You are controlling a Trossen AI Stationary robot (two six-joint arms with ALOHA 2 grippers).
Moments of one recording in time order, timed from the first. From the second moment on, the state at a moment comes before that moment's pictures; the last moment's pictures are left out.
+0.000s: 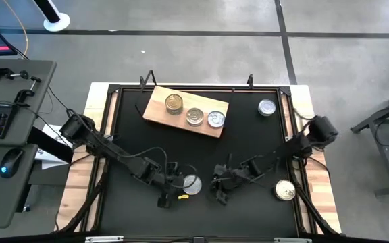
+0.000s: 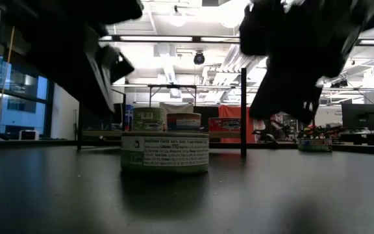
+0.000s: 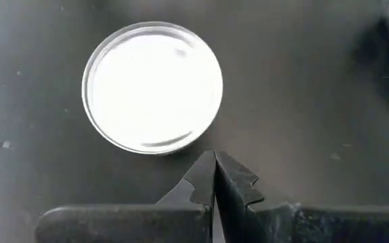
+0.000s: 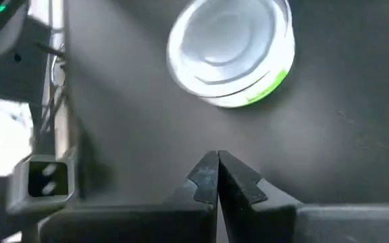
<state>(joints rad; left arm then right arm) -0.48 1.72 1.02 -0.29 -0.12 -0.28 0.45 1.73 0.89 0.06 0.07 0.86</state>
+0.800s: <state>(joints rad) -0.42 1.71 0.80 0.10 -0.19 -0.22 0.37 1.99 1.18 -0.16 0.00 0.87</state>
